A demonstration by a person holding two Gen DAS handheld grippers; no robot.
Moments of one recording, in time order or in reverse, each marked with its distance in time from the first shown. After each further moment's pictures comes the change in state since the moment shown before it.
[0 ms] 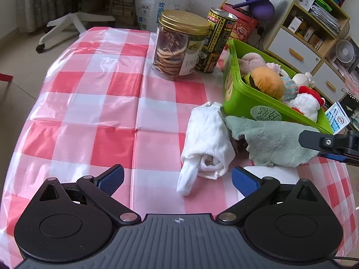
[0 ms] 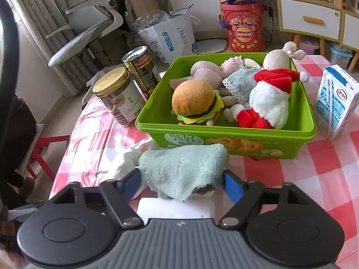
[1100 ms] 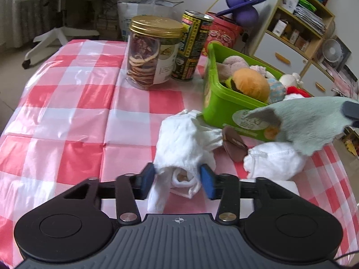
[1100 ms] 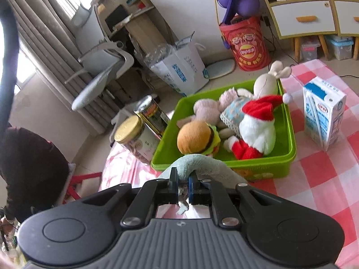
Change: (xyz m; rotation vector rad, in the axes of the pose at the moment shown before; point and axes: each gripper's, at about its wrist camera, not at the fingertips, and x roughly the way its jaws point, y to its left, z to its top) left arm 0.025 -0.024 -0.003 0.043 -0.086 -0.047; right arm -0.055 -0.051 0.021 0.151 -0.150 0.190
